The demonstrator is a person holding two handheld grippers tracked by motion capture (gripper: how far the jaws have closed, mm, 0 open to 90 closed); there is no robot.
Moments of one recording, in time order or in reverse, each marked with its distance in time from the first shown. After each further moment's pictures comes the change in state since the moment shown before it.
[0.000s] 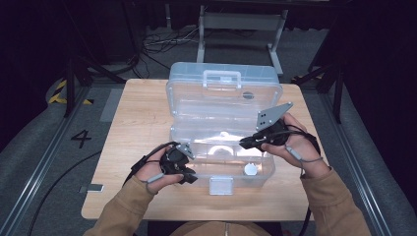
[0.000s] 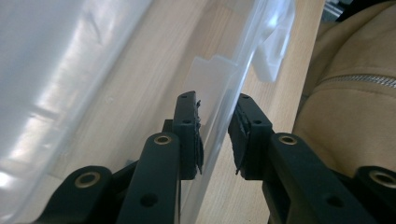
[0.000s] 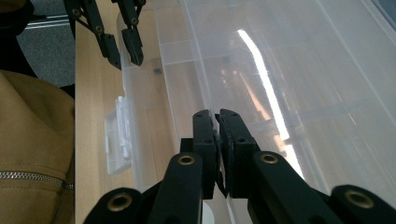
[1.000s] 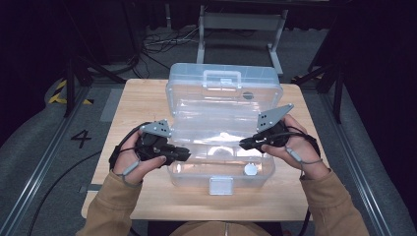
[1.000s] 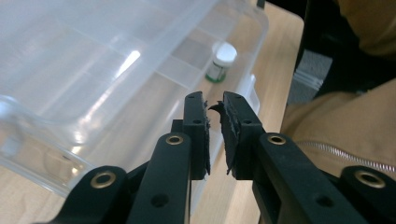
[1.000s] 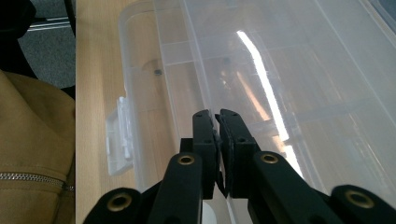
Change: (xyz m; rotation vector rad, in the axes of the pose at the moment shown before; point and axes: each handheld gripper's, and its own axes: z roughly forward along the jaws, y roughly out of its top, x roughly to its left) left arm -0.006 0.001 -0.081 -0.351 0.060 -0.022; right arm 0.003 -0.002 0.001 -0.010 -0.003 0.008
